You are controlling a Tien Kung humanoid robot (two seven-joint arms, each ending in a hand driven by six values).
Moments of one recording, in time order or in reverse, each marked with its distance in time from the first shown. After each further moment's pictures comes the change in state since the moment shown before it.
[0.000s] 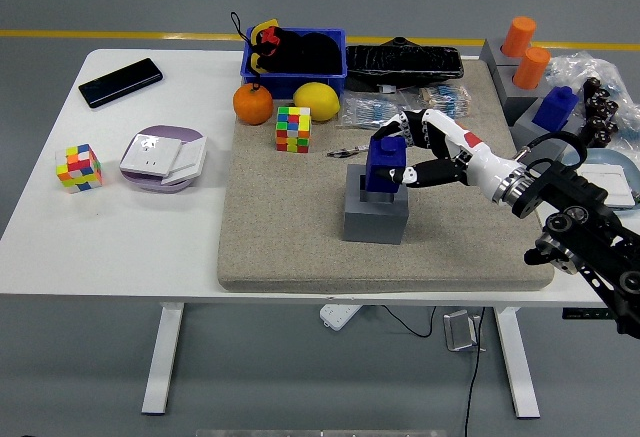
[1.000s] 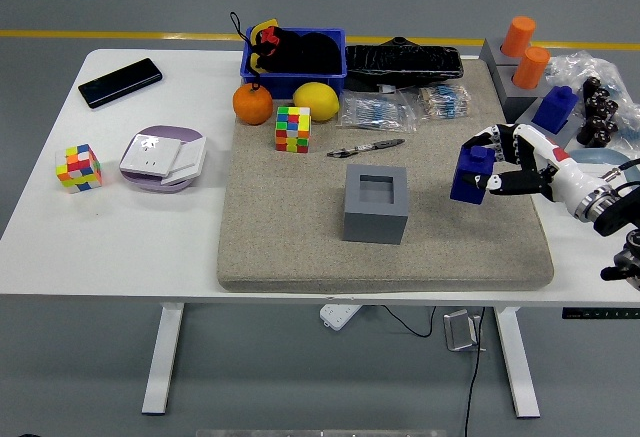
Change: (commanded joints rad) left arm 0.001 -0.005 -0.021 0.001 0.012 0.000 0.000; right arm -0.168 -0.085 0.212 -0.072 -0.075 0.038 -0.039
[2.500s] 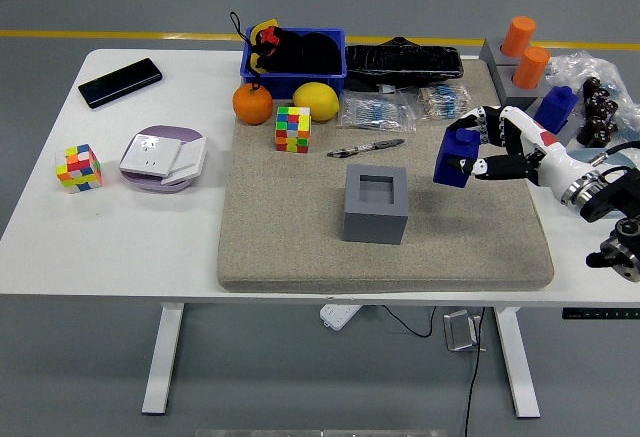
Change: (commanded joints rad) left arm 0.006 -0.002 -0.004 0.002 -0.002 -0.003 0.000; right arm 0.054 0.030 0.015 0.092 -0.003 0.002 -0.004
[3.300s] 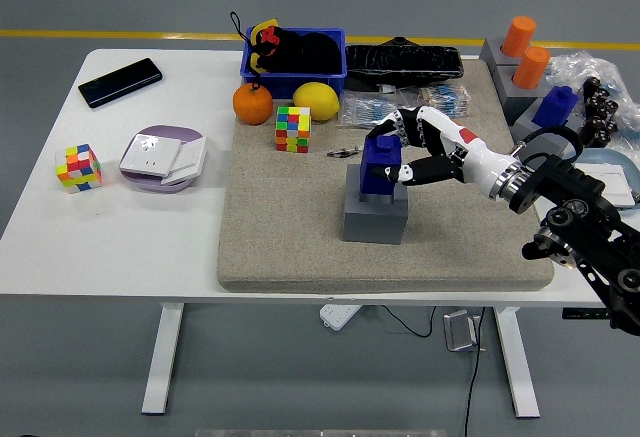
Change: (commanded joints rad) left arm -0.006 0.004 0.008 -0.003 0.002 0.000 0.001; right arm 0.112 0.106 -0.198 -0.050 0.028 0.017 0.001
